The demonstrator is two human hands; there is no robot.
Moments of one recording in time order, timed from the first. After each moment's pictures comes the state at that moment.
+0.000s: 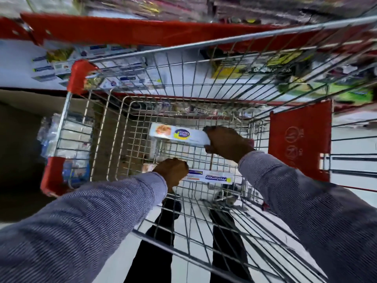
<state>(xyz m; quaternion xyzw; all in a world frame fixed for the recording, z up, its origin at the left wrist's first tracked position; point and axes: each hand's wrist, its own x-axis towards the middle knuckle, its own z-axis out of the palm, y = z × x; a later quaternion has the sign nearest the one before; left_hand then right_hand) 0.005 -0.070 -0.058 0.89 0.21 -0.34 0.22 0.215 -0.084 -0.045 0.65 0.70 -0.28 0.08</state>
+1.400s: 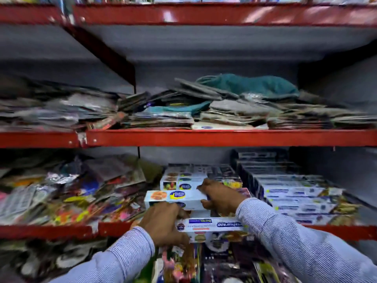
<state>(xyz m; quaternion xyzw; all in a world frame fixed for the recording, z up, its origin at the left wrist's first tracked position) 0.074 0.109 0.555 0.93 0.35 0.15 -0.02 0.294 0.096 0.575 0.66 0.75 0.06 -0.08</state>
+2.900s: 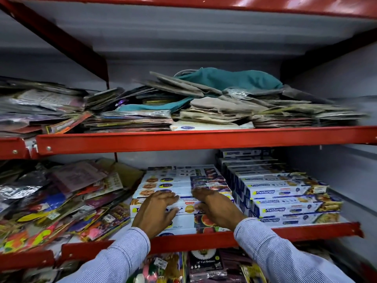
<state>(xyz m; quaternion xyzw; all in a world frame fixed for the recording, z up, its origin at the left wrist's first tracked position) 0.149 0.212 0.518 0.90 0.29 0.31 -0.01 0.346 0.107 0.539 0.67 0.71 0.07 -0.22</state>
